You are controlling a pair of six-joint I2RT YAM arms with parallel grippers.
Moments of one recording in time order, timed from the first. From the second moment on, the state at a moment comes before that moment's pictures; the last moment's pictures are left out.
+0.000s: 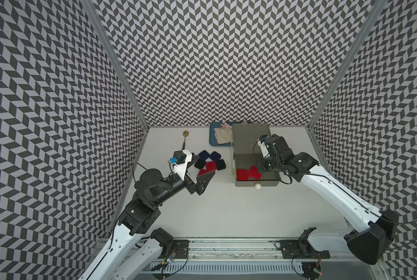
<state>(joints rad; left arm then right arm) -0.56 0.64 0.86 -0.26 0.33 -0.11 0.58 1.35 1.28 -0.81 0.07 0.31</state>
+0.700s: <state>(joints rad) -0.56 0.64 0.86 -0.29 0.30 -0.11 0.56 1.44 1.23 -0.76 0.02 0.27</state>
